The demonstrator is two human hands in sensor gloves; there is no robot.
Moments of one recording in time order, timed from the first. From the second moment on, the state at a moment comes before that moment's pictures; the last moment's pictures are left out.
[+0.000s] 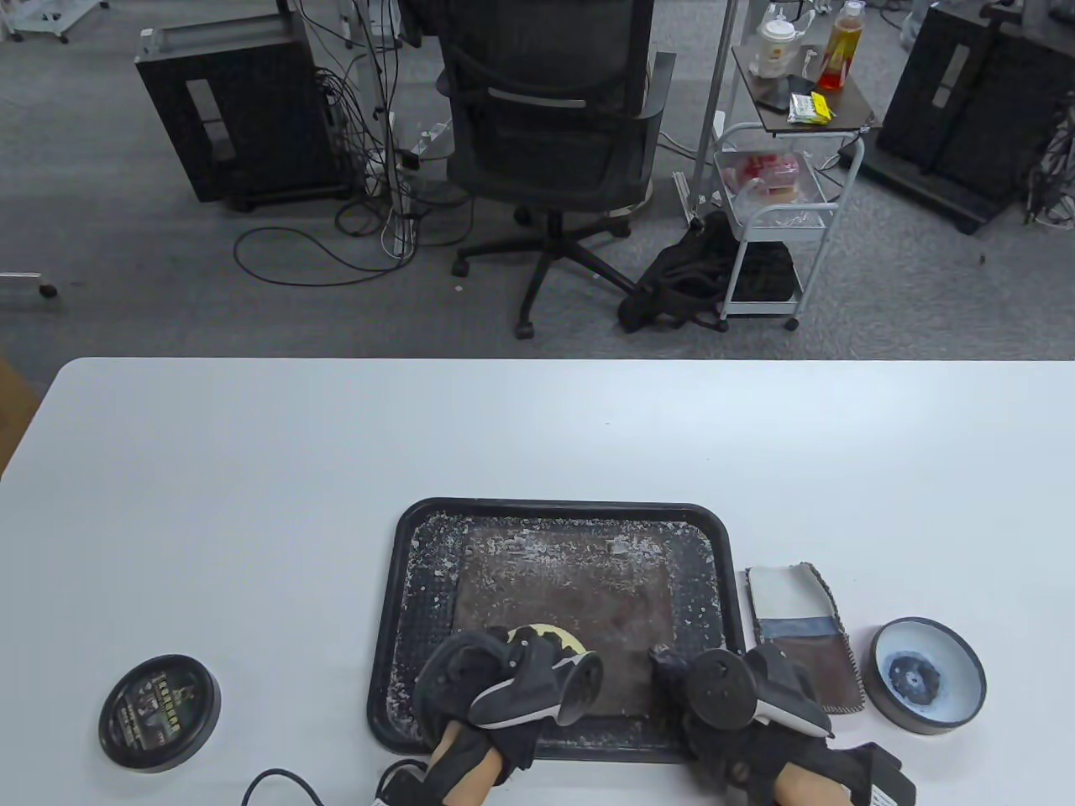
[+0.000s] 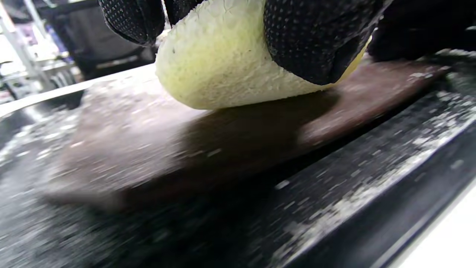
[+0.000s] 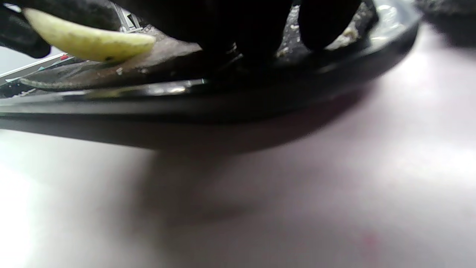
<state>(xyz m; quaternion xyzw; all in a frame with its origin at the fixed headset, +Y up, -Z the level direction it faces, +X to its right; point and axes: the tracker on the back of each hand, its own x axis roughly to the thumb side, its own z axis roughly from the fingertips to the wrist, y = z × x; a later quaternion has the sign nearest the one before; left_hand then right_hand) -0.024 -0.728 -0.272 -0.08 -0.25 -0.12 0.96 0.178 -0.766 -0.264 0.20 0.16 0.96 0.11</state>
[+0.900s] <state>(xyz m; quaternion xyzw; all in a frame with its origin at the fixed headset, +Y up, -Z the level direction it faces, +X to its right) -0.016 -0.735 -0.247 -0.07 -0.30 -0.18 0.93 0.174 -0.764 -0.264 0.20 0.16 0.96 0.08</state>
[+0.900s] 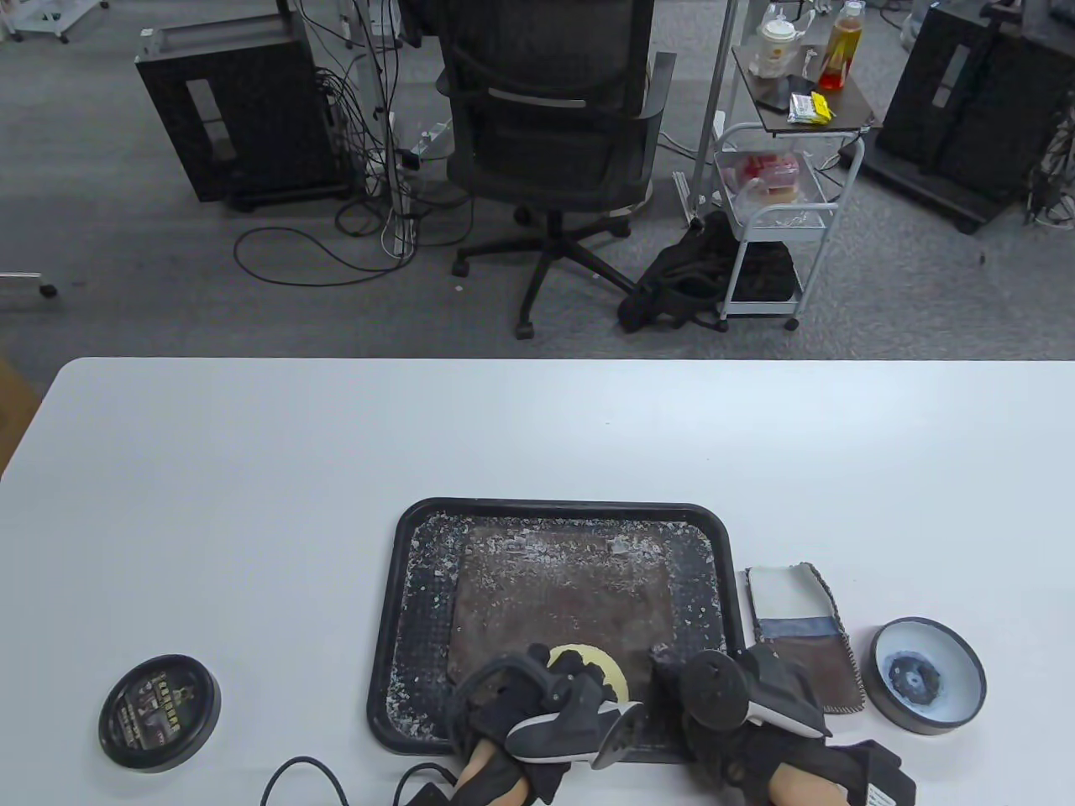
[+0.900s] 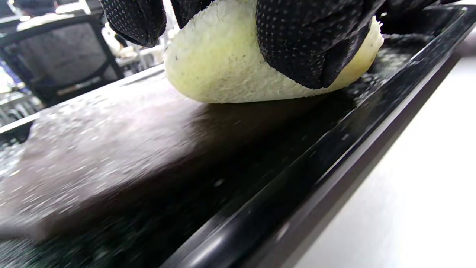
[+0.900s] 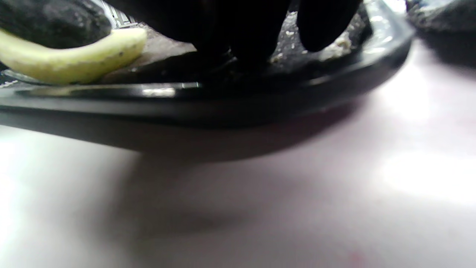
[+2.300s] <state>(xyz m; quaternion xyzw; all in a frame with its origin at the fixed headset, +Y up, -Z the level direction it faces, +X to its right) -0.157 -0.731 -0.259 -0.15 -0.12 -0.09 0.98 0.177 -0.766 -0.263 0.20 0.16 0.96 0.10</state>
